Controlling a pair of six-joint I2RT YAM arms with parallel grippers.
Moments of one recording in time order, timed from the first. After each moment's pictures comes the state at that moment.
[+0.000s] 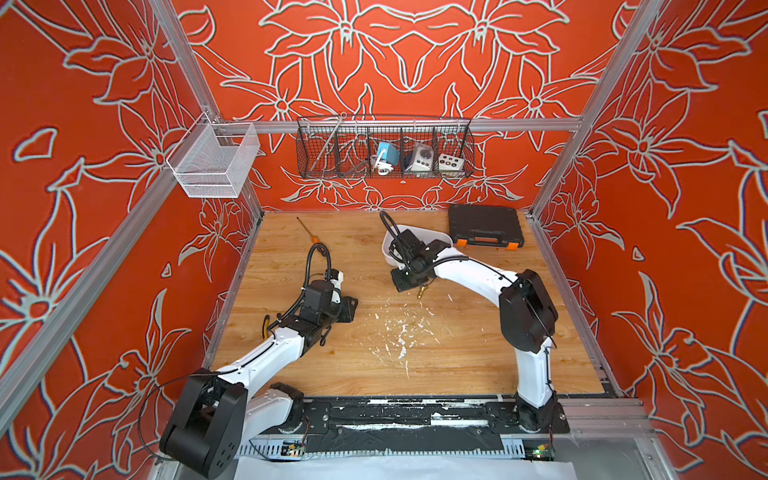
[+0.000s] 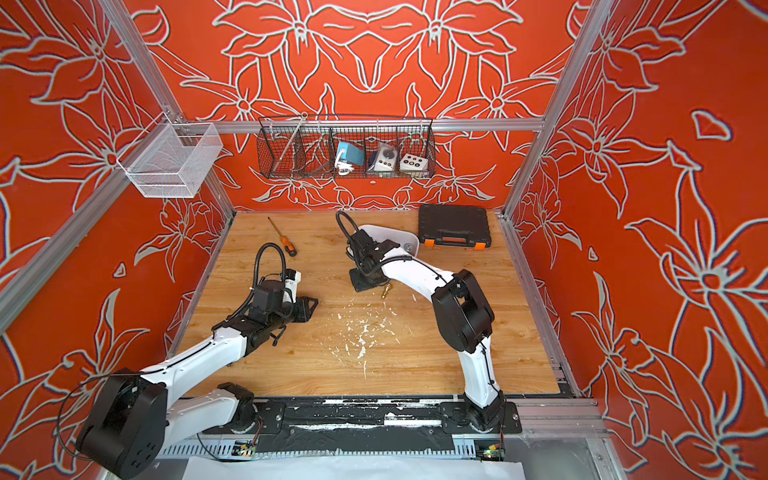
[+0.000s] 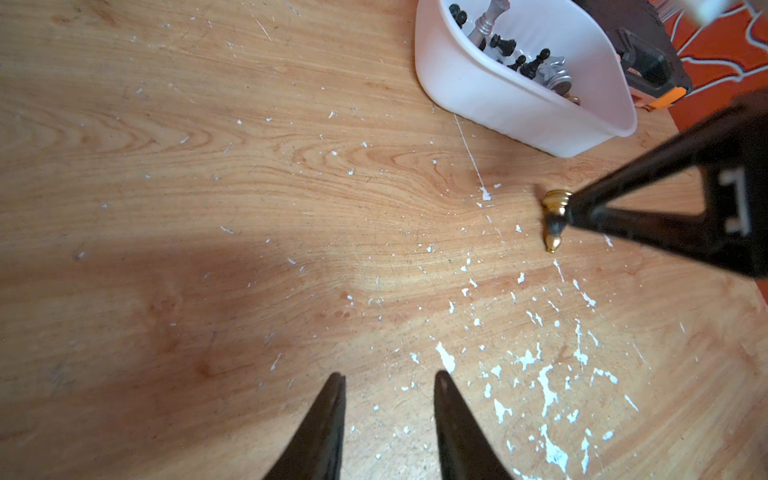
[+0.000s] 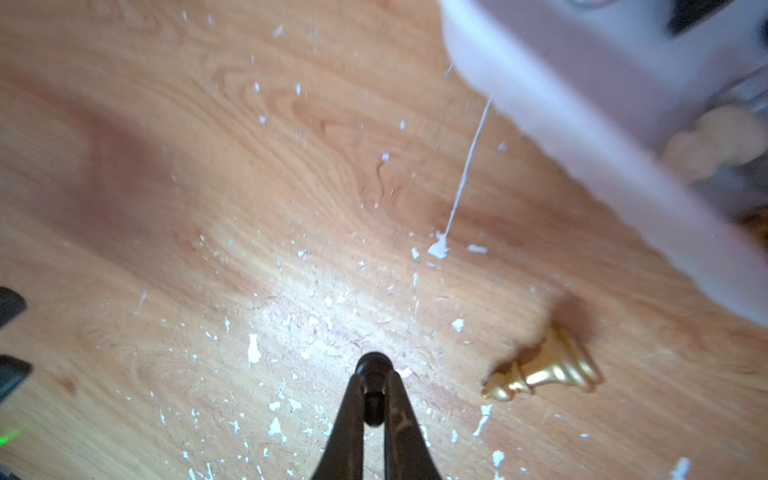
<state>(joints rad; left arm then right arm) -0.30 1.13 0.46 -0.01 0.17 -0.40 0.70 2.01 1.69 -0.82 -0.08 0.27</state>
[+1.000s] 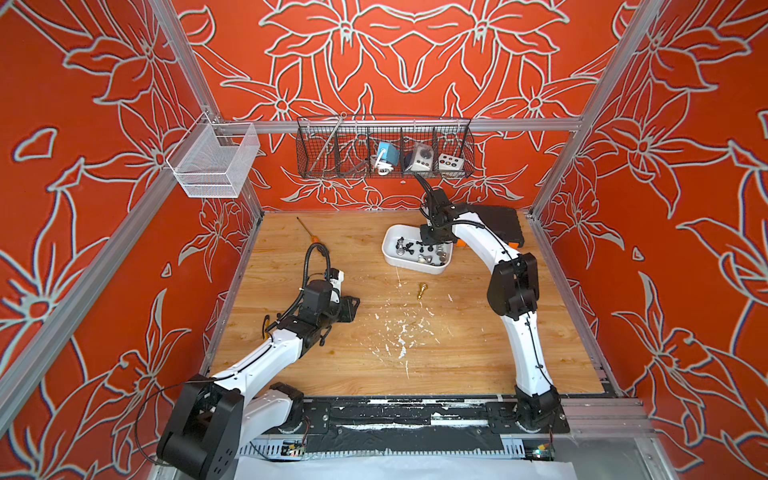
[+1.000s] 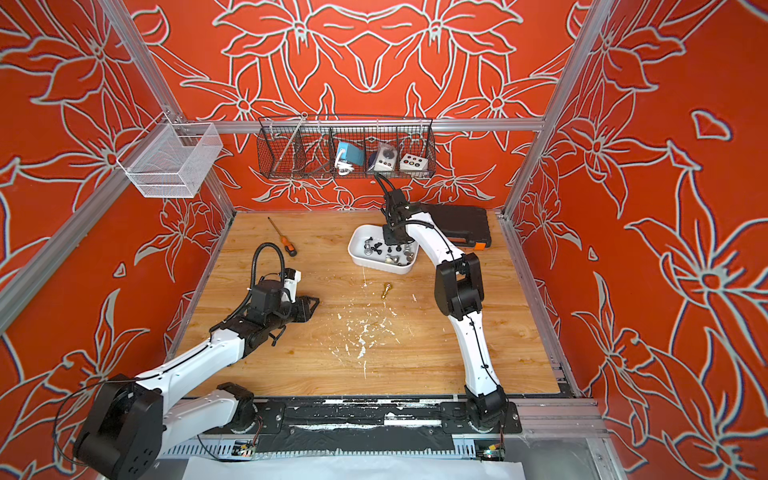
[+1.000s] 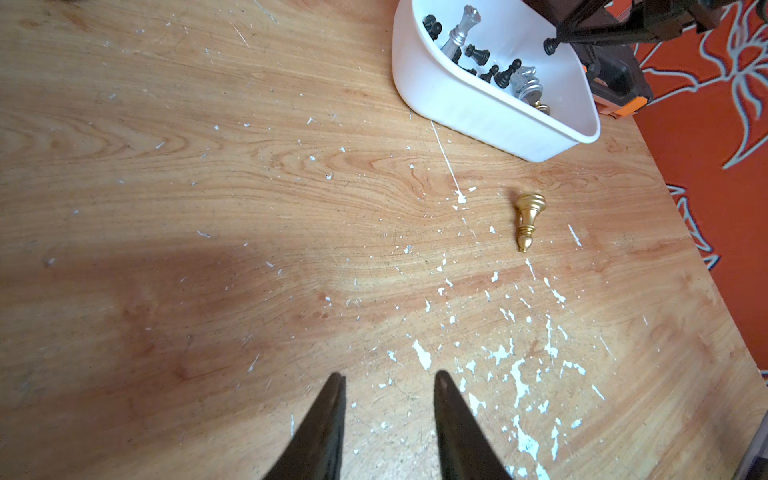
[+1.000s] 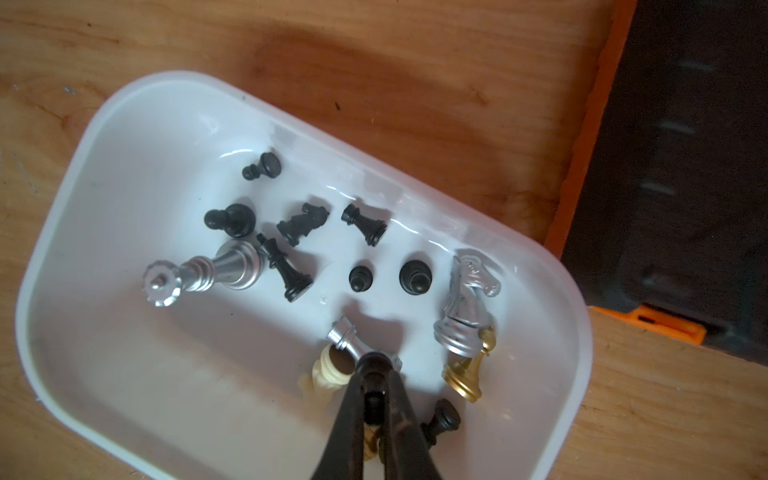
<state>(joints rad) -0.30 1.11 0.46 -0.01 0.21 -0.42 0.42 2.35 2.24 -0.99 0.05 0.19</state>
